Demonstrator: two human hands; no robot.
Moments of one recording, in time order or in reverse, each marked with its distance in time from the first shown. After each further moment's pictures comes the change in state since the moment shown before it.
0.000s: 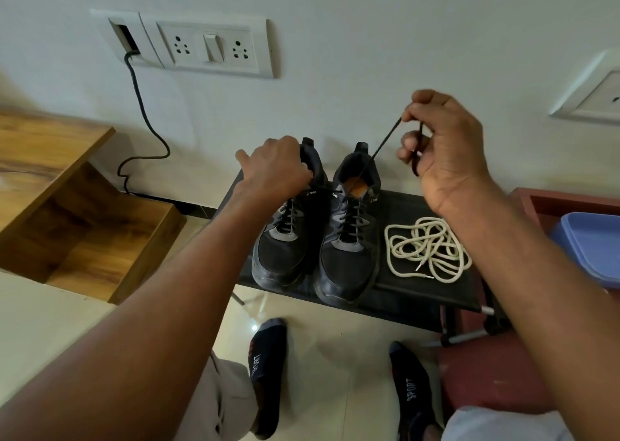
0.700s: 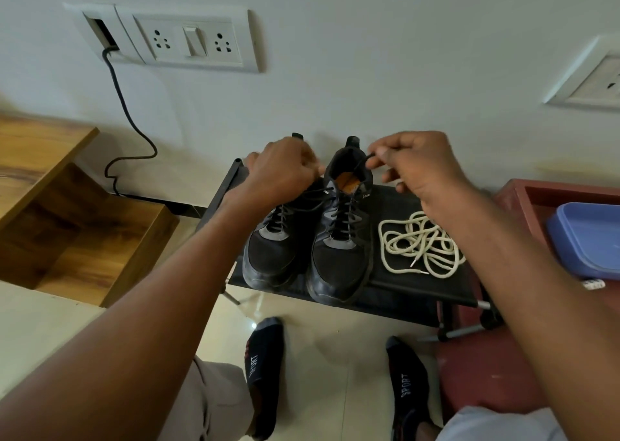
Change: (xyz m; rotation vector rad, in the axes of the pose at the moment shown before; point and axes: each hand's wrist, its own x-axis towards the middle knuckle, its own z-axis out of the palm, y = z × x) left_hand -0.003 0.008 0.014 -0.206 -0.090 0.176; right_hand 0.004 0.028 -0.020 -0.664 -0.041 0.090
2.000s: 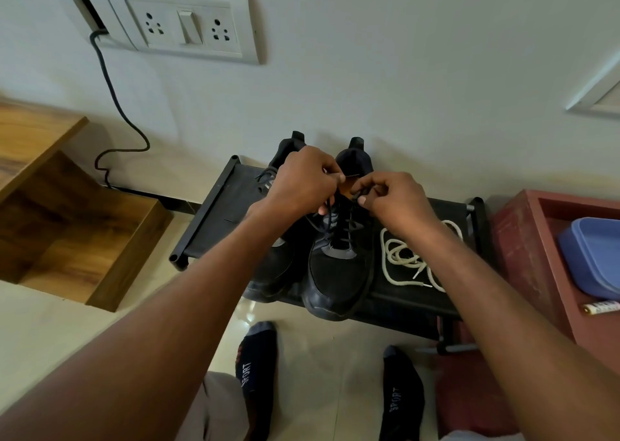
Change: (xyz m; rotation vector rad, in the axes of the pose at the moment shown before) left_hand 0.018 0.000 0.044 -0.320 -0.030 0.079; right_hand 0.020 0.060 0.029 -0.340 -0.129 -0.057
